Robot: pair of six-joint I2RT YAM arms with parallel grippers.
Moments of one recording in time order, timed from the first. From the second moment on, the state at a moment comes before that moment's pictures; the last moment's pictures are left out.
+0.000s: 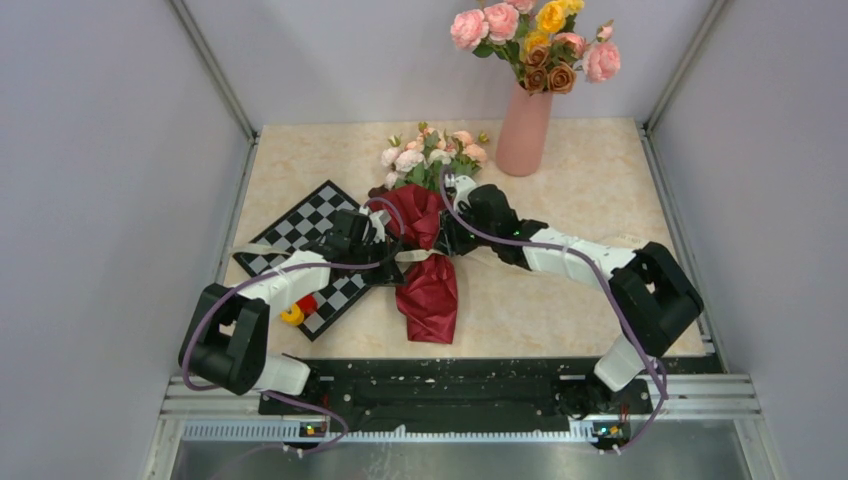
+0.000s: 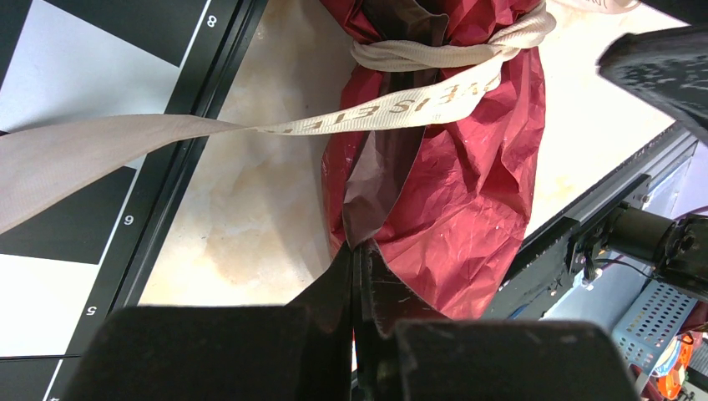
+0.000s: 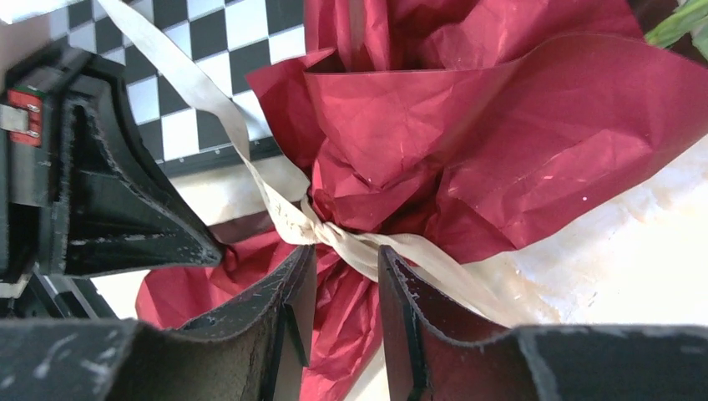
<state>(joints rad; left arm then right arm) -0.39 1.40 0.73 -0.26 0.47 -0.50 0.71 1.61 1.01 0.02 -0.19 0.28</state>
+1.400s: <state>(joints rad) -0.39 1.40 0.73 -0.27 0.45 -0.49 0.71 1.65 0.98 0.04 -0.22 0.29</state>
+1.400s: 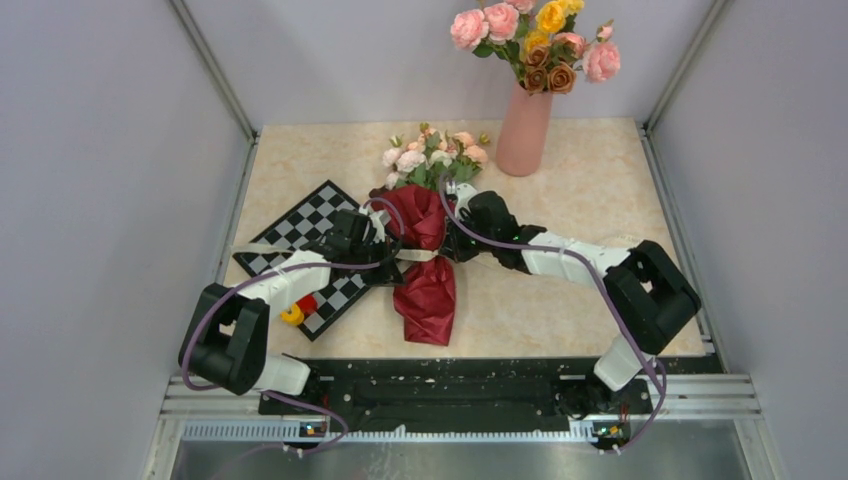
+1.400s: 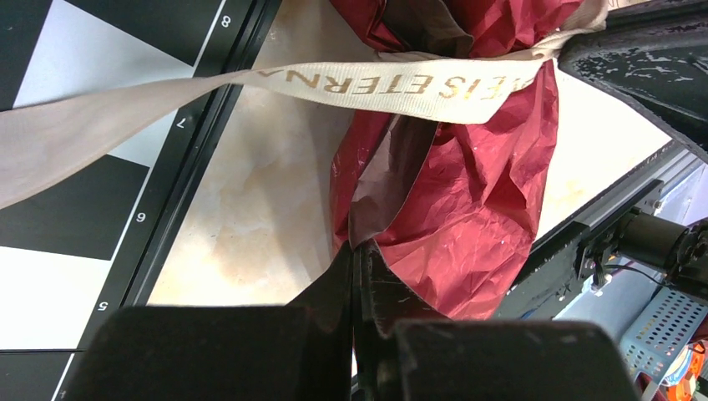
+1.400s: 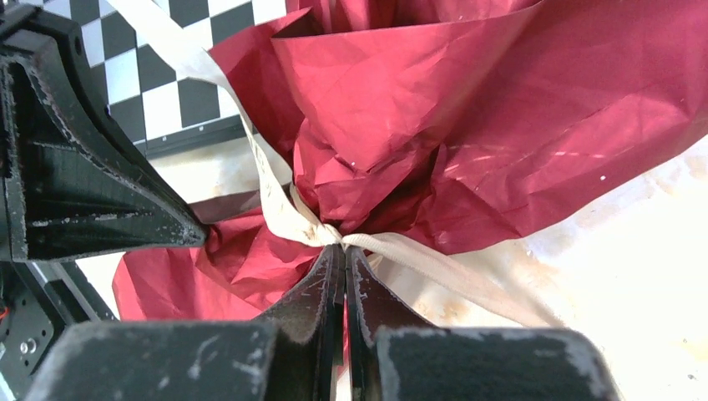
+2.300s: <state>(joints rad) -0.39 1.40 0.73 -0.27 0.45 -0.49 0.66 1.56 0.82 0.14 -0.19 0.44</state>
